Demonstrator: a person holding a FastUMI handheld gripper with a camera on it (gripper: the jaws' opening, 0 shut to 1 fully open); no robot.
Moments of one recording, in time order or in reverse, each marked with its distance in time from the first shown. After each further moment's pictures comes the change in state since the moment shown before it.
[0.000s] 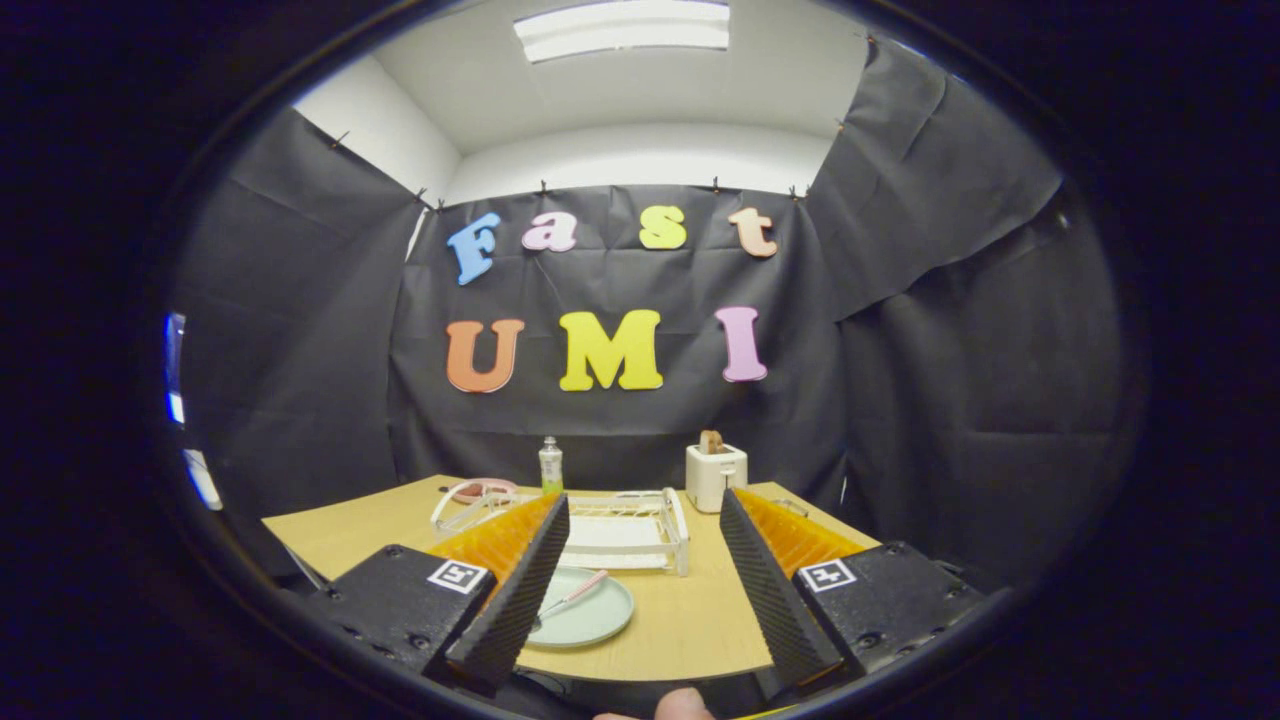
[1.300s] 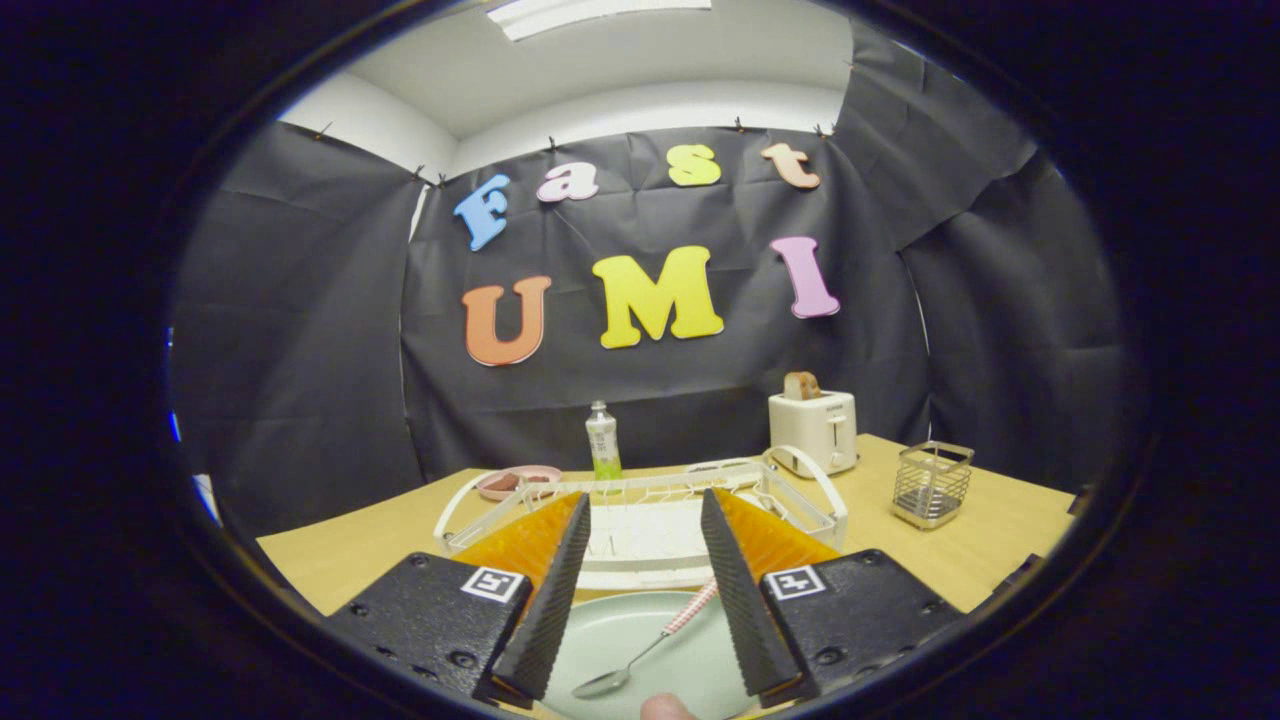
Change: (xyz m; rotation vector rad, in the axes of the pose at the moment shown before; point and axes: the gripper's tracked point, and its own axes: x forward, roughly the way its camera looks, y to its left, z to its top) arm 0.184 0.102 -0.066 0.074 0.062 0.113
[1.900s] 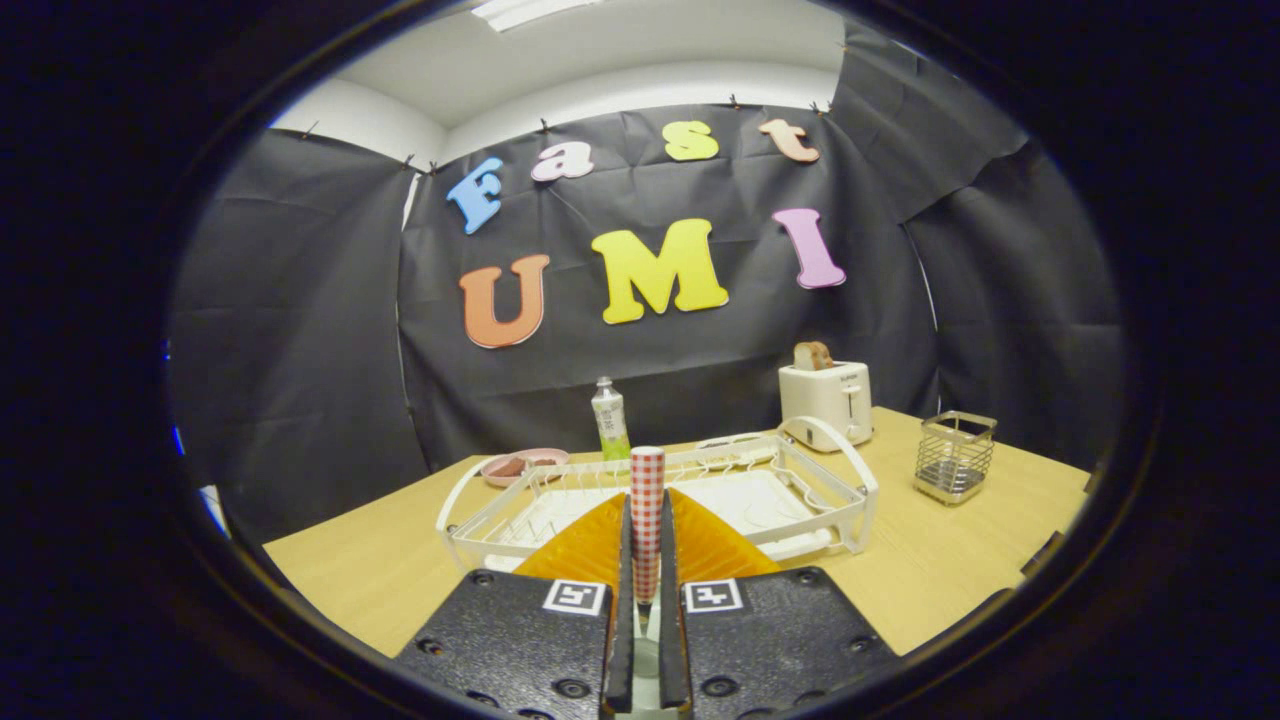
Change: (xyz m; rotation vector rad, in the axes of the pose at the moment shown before) arm 0.024 0.014 -0.034 0.036 0.096 0.009
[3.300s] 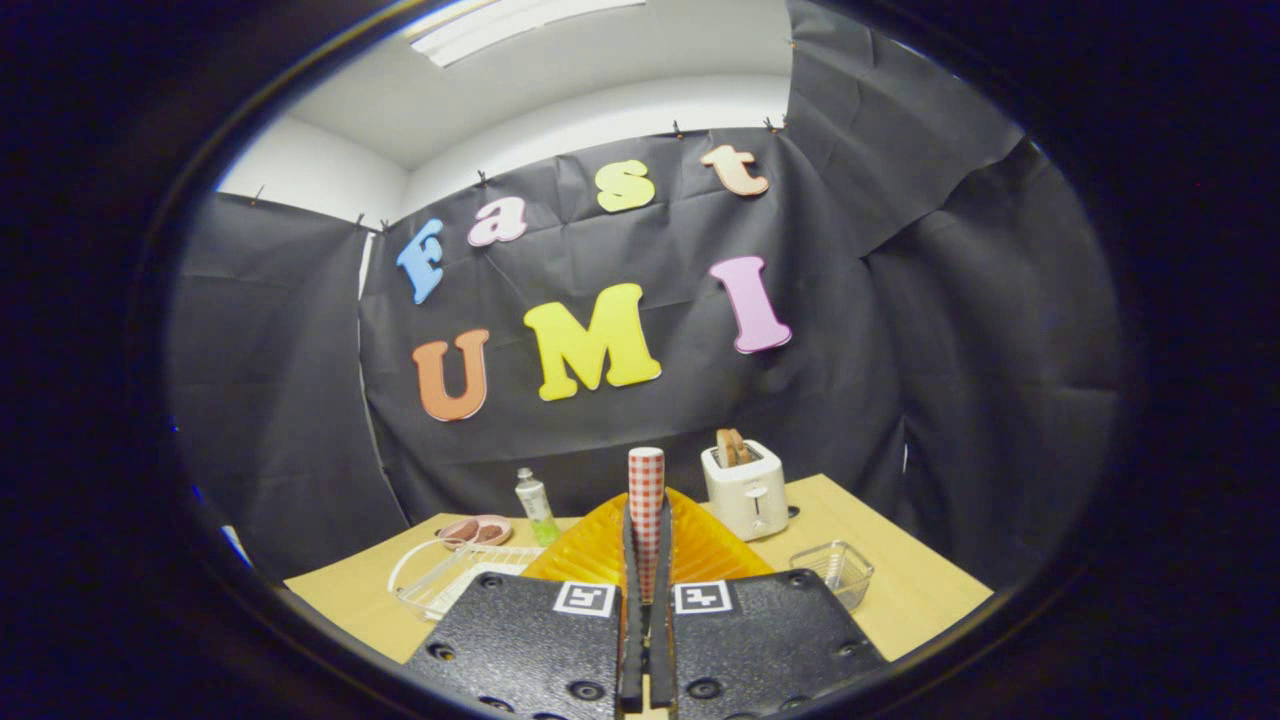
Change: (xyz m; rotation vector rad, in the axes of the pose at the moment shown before) arm -0.028 -0.156 0.161 0.059 -0.076 -0.003
